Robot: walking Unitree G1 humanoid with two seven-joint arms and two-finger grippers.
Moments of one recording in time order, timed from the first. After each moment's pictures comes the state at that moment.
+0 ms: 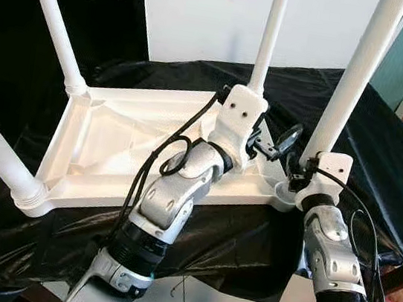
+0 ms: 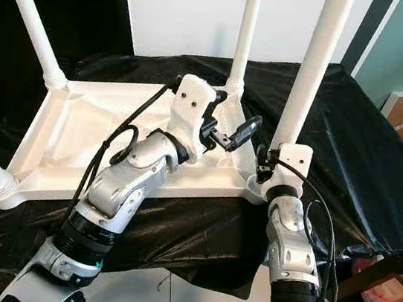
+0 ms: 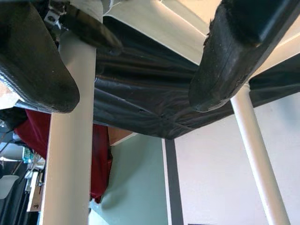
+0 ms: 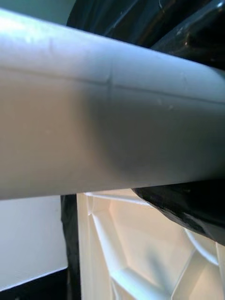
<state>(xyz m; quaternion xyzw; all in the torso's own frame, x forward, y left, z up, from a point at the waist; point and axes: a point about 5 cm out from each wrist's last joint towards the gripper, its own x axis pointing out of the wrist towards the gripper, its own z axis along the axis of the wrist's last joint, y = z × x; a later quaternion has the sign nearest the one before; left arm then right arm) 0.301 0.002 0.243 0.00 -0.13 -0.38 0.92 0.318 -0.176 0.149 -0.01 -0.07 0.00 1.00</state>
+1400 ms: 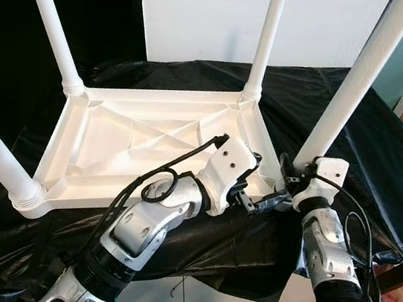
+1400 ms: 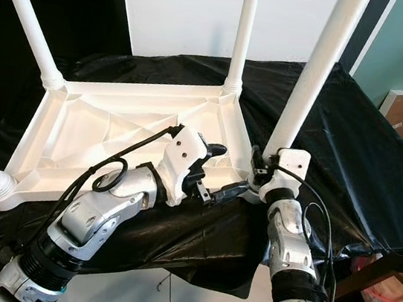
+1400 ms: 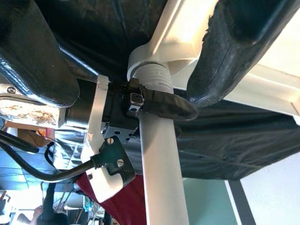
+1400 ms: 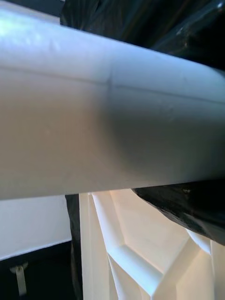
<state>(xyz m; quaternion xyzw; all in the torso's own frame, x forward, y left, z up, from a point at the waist) 0.269 0.014 0.196 0.07 -0.04 -0.51 0.86 0.330 -0.174 0.129 0.00 -0.10 0.07 0.99</state>
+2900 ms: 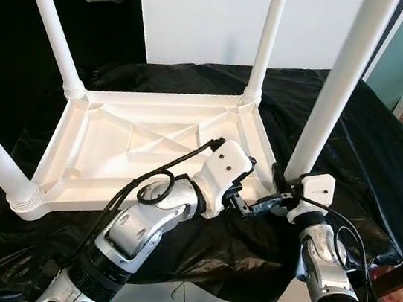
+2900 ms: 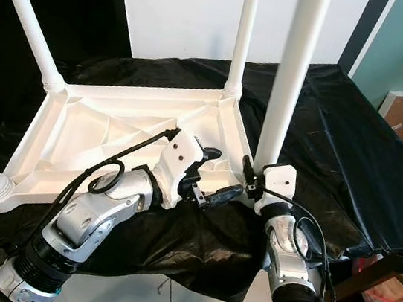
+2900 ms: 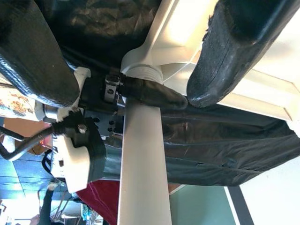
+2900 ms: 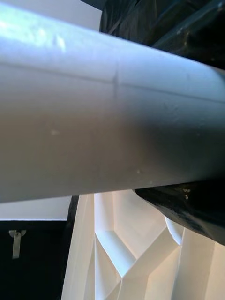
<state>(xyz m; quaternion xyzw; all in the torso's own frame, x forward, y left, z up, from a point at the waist) 0.268 0.018 0.195 0.08 -0.03 -0.51 0.86 0.312 -0.169 0.105 -0.10 -0.12 0.12 0.98</state>
